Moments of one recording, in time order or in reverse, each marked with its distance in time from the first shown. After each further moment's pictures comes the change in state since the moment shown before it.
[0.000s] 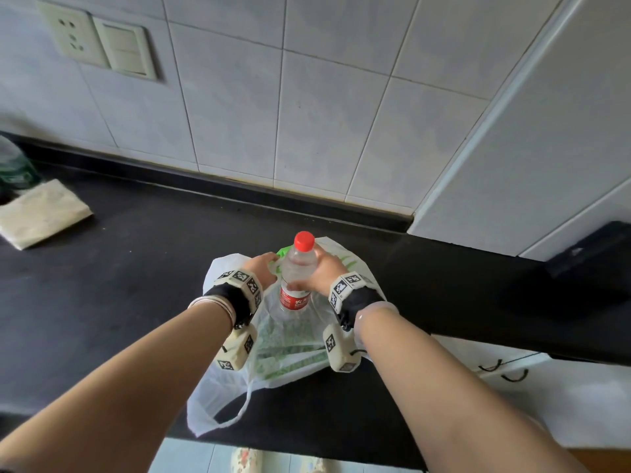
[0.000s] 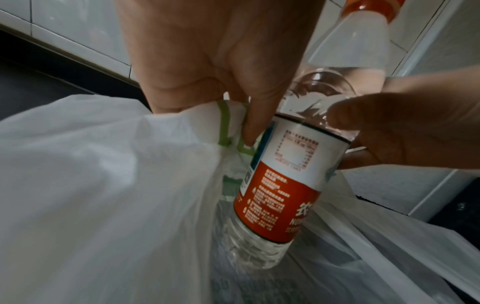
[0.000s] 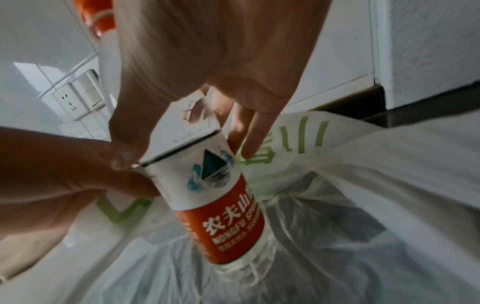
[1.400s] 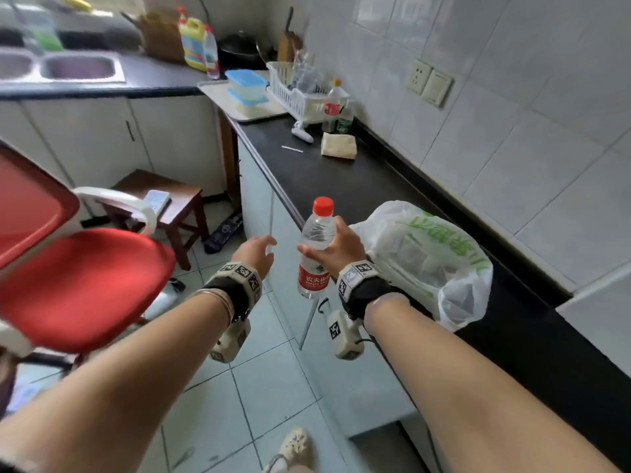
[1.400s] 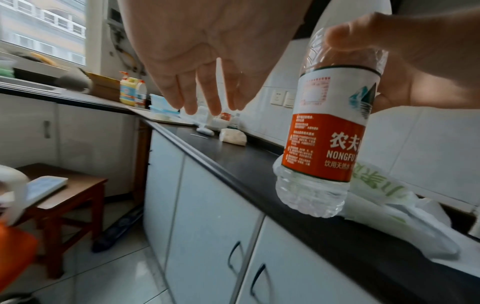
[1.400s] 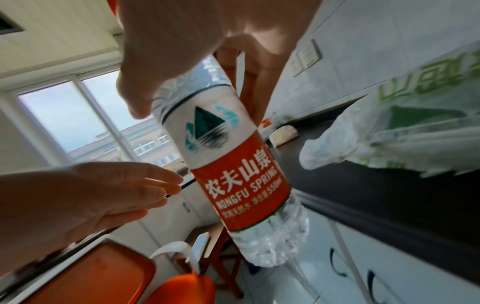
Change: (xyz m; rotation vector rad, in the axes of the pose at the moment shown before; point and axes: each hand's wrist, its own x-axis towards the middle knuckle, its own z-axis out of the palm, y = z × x) left_hand -0.451 -0.022 0.156 -0.498 0.722 -0.736; right_hand -0.312 -0.013 0.094 -0.095 -0.219 -0.814
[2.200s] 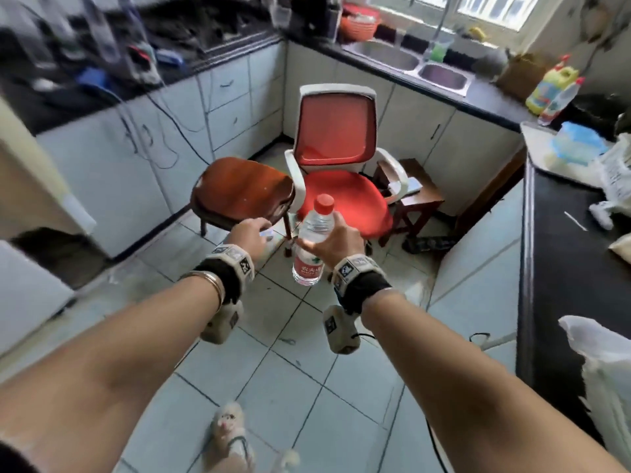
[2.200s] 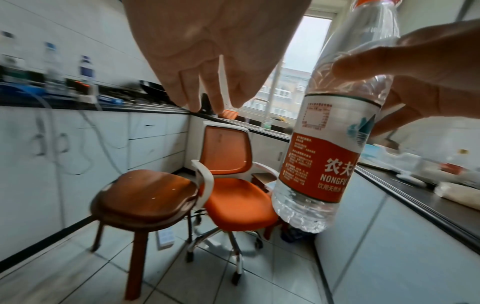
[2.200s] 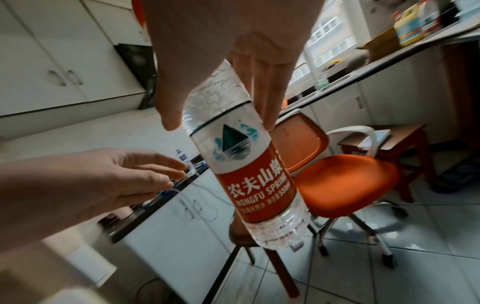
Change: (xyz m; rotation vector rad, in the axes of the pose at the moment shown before) left_hand -0.384 -0.173 -0.085 -0.084 0.555 -0.845; right_hand -0.239 -0.160 0.172 -0.134 -0.669 -0.749
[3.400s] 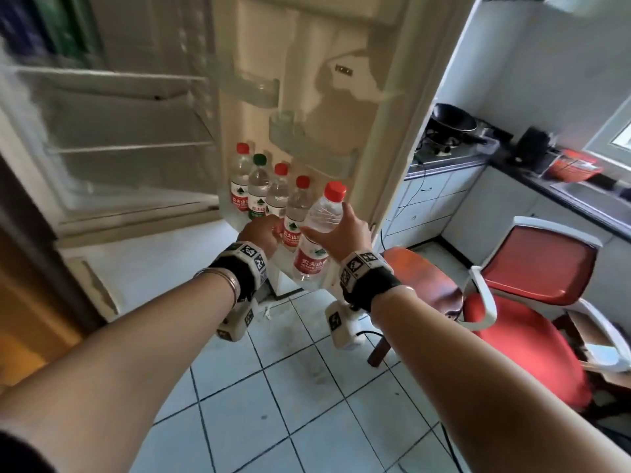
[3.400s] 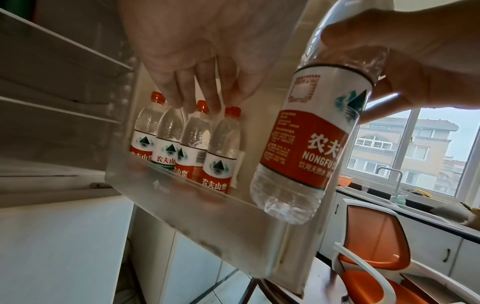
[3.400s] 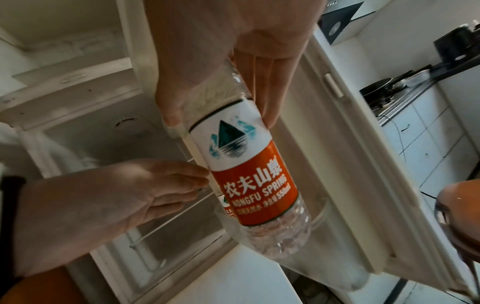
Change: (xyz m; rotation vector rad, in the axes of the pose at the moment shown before) left_hand -0.075 -0.379 -0.363 -0.109 0.407 -0.385; right_hand -0.026 -0.503 0.247 0.025 -0.155 -0.486
